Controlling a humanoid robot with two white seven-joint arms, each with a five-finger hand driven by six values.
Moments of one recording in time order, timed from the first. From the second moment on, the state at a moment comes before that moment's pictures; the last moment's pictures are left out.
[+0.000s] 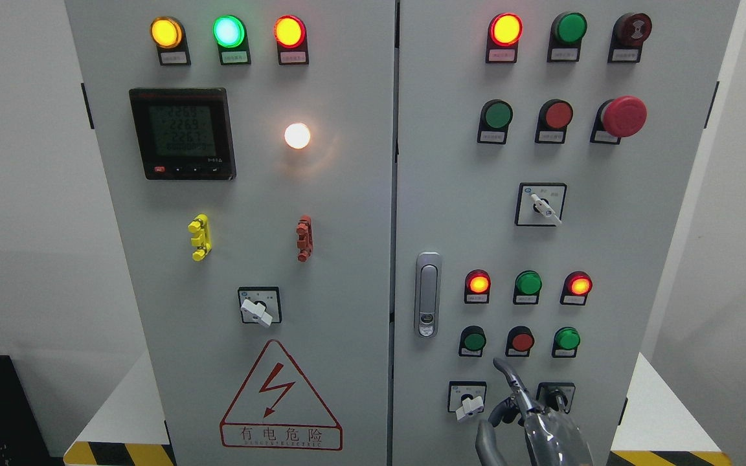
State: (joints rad) left arm 0.04 -0.10 -0.16 -0.07 0.12 -0.03 -0.02; right arm -0.04 0.13 0.02 -1.90 0.81 -0.13 0.06
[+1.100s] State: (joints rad) left arm 0.04 -0.10 -0.16 -0.07 0.12 -0.03 -0.02; right arm 0.10 0.13 0.07 -2.03 0.18 -0.01 0.11
